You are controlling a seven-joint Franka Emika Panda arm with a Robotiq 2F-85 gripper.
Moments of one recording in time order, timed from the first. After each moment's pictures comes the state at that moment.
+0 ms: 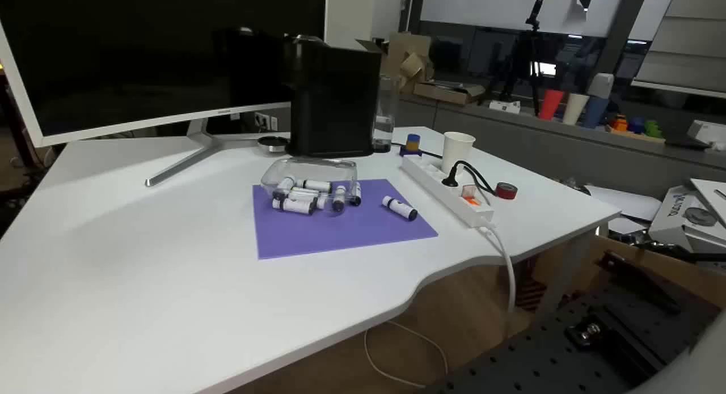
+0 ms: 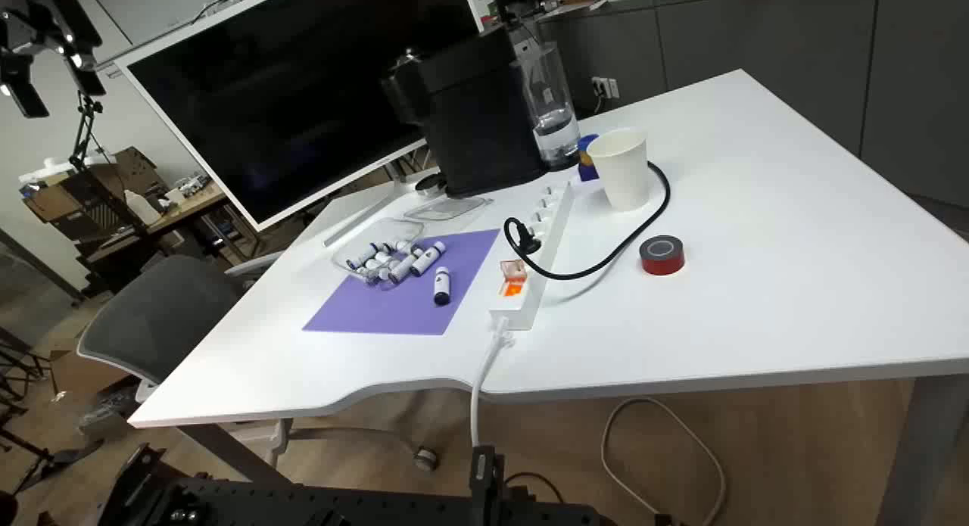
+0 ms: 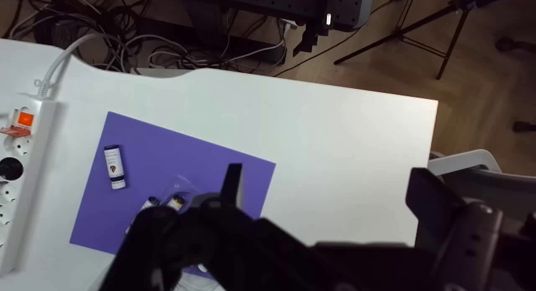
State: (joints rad) arm 0.14 -0.28 0.14 -2.07 0.18 1.58 0.07
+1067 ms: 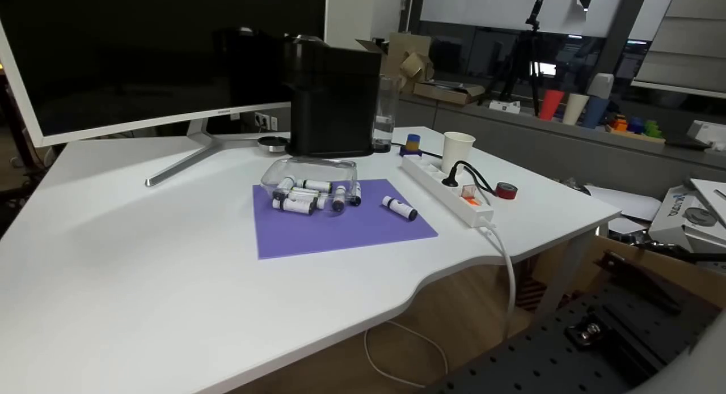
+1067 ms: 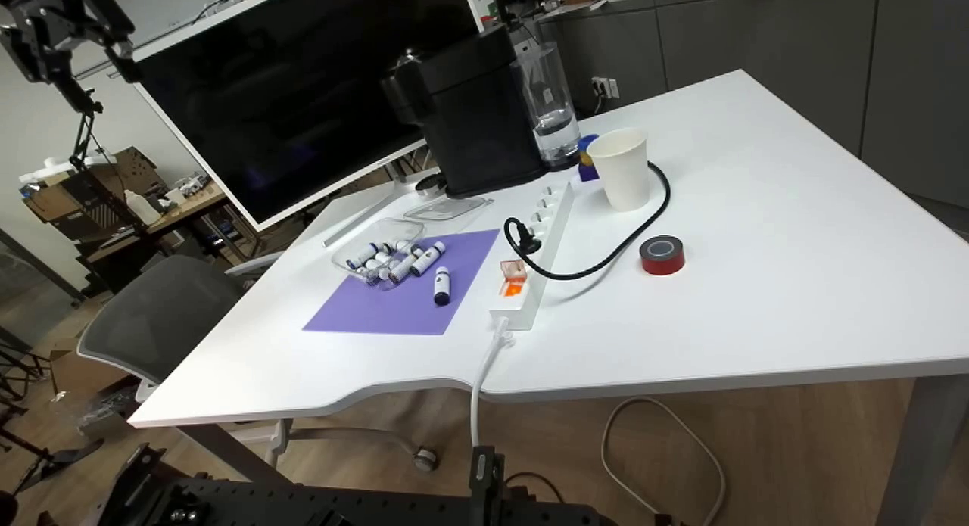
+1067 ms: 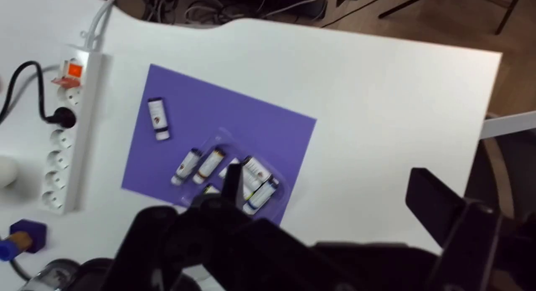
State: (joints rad) arm 0.12 -0.27 0.15 -2.10 0.05 1.73 0.09
